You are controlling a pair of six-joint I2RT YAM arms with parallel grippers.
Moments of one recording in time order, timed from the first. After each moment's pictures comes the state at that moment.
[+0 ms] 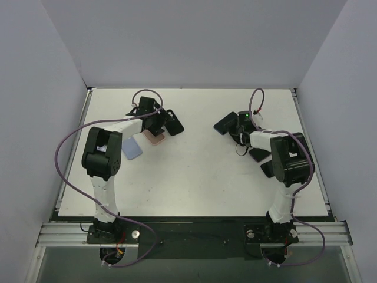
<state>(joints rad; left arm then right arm) -0.29 2.07 1.42 -0.16 0.10 -1.09 0.23 1.94 1.02 0.22 0.13 1.10</state>
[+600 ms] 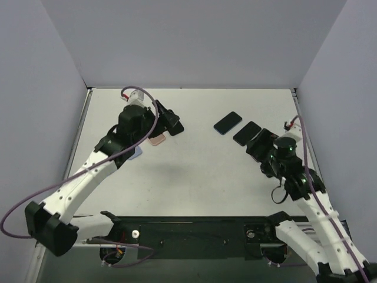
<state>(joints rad) -0.52 1.29 1.17 -0.29 -0.07 -0.90 0.33 0.83 0.82 -0.55 0.27 0.66</state>
